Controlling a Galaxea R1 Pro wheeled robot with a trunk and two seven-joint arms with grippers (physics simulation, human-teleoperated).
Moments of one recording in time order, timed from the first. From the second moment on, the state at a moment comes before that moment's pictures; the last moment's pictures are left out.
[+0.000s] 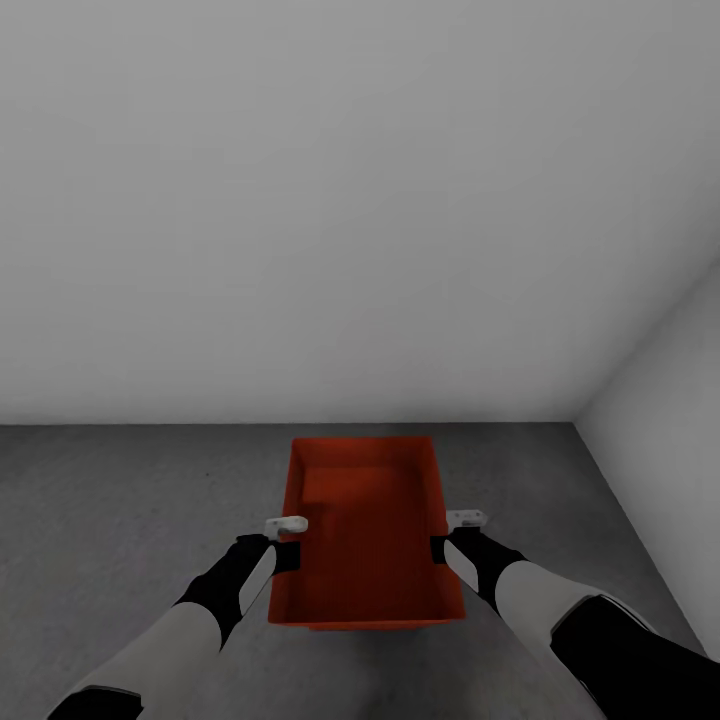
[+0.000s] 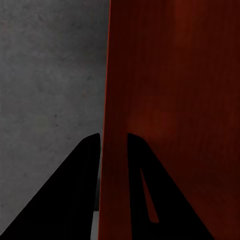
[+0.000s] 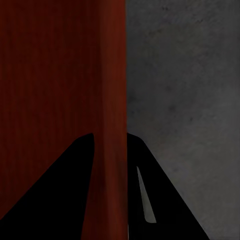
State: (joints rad) left arm -0.72 -0.10 -0.09 -0.47 0.21 0.49 0.16; right arm -0.92 0.08 0.58 -0.09 -0.58 0.29 -0.24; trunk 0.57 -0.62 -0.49
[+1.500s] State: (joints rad) left arm -0.72 -0.10 -0.08 -0.47 0.20 0.49 0.15; right arm -0.92 0.08 0.57 -0.09 -0.58 0.29 -0.24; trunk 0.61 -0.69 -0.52
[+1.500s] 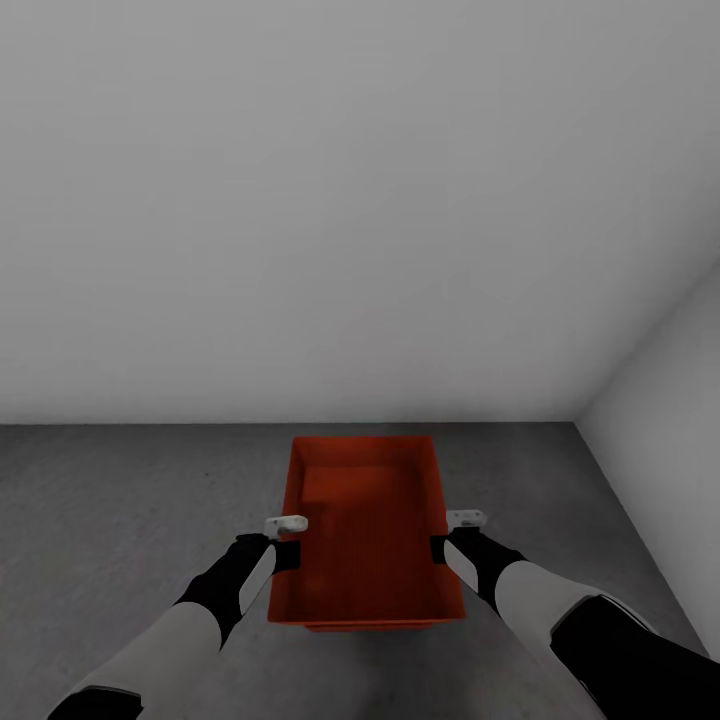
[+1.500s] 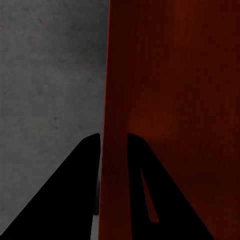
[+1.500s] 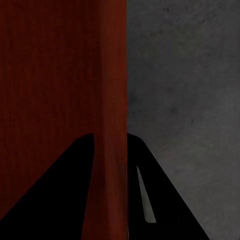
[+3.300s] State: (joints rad) left arm -0.72 -0.10 -0.09 -0.47 0.21 0.49 0.15; right arm -0.92 0.08 0.57 -0.09 -0.58 0.29 -0.24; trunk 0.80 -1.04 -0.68
